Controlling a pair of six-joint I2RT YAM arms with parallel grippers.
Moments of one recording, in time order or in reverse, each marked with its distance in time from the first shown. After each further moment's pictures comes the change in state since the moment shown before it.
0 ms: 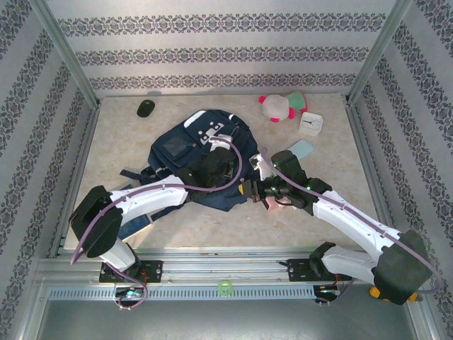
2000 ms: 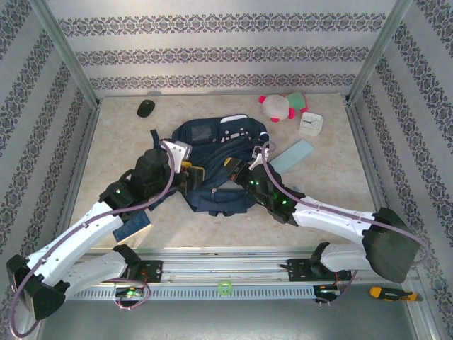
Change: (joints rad) left arm 0.171 -0.630 -0.179 -0.425 0.538 0.036; right arm 0.257 0.166 -0.076 0.726 0.719 0.716
